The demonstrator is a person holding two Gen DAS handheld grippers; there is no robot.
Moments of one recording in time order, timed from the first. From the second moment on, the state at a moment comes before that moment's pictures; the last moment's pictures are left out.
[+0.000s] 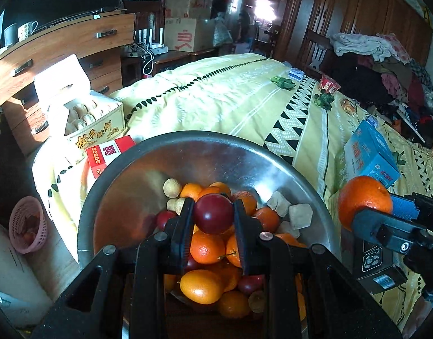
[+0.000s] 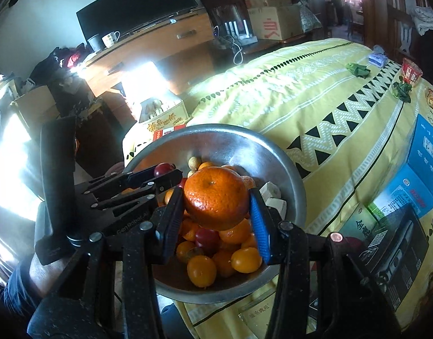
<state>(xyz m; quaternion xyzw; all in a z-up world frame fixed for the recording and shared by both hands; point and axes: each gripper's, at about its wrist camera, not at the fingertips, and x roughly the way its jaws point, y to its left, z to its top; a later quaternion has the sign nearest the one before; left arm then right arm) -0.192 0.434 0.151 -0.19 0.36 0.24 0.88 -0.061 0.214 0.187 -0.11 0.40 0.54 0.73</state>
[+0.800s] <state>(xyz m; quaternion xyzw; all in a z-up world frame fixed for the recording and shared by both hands) -0.186 0.440 0.134 -0.19 0.39 0.25 0.87 -0.057 0.235 0.157 -0.13 0.44 0.52 0.72</state>
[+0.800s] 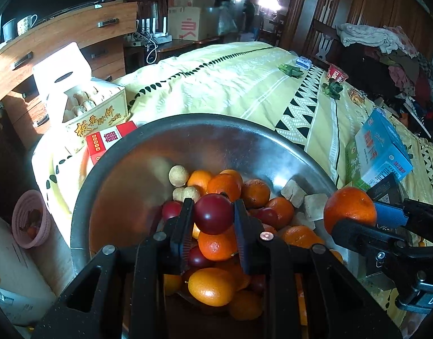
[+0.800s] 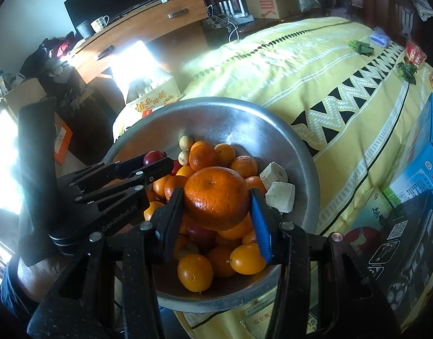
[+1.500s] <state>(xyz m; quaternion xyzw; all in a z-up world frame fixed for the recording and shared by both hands) -0.189 0.405 0.184 -0.16 0.34 0.29 0.88 -0.083 0.147 0.244 -0.10 0.28 0.48 0.82</state>
